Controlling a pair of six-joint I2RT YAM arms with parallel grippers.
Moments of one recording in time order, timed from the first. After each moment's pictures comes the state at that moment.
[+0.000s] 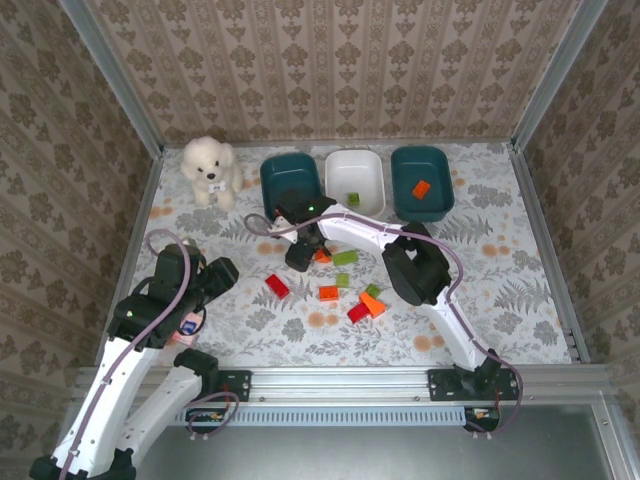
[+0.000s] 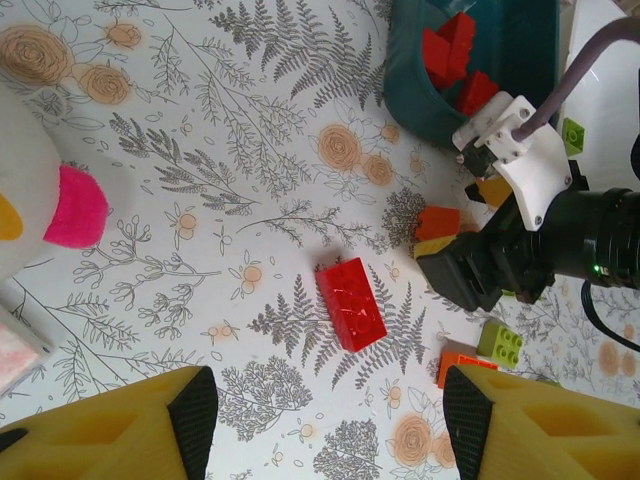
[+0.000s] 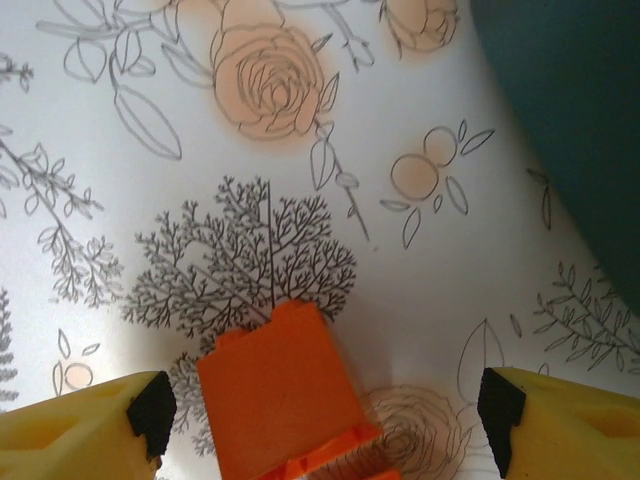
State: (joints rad) left arm -0.41 0.62 0.85 -1.05 -0.06 -0.82; right arm 0.79 2.34 1.96 -0.87 0.04 -0.32
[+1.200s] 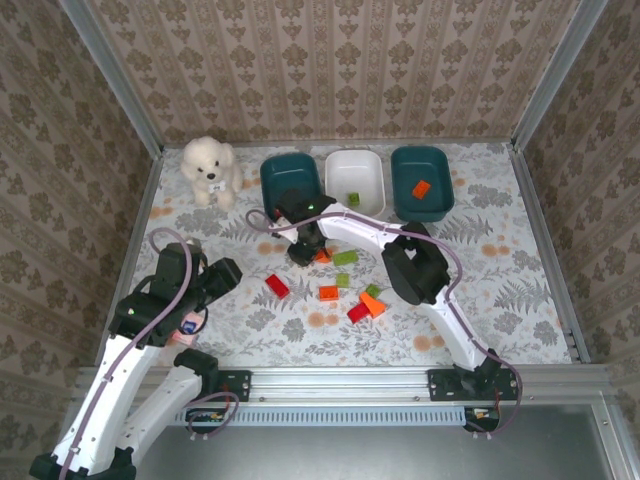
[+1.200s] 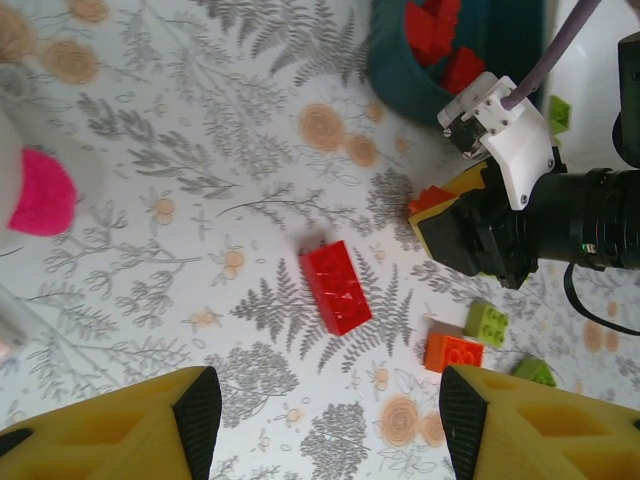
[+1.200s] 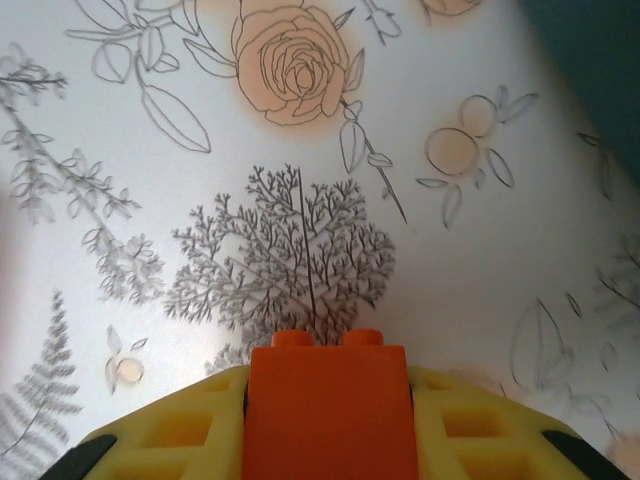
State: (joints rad) left arm -0.41 0.64 0.85 -1.02 0.01 -0.81; right arm 0.78 2.30 1.93 -0.90 -0.01 -0.21
